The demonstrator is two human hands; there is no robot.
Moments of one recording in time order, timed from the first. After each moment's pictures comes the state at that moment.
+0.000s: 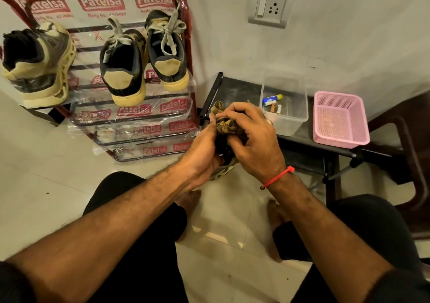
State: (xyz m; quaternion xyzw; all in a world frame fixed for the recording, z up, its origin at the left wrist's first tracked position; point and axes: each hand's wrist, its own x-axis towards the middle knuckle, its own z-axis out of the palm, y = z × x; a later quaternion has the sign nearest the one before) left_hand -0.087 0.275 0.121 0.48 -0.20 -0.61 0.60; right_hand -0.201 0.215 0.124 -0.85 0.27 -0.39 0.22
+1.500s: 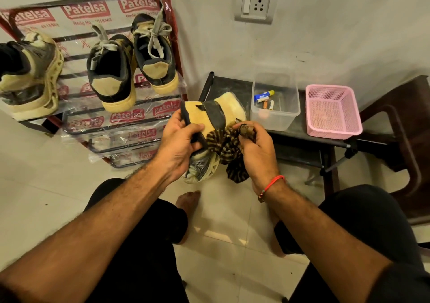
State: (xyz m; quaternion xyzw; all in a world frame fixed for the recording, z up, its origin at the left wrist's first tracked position) left_hand -0.055 0.265 0.115 0.54 -0.17 -0.51 0.65; right_hand -0.211 0.229 0.102 -0.57 0.49 -0.41 0.52
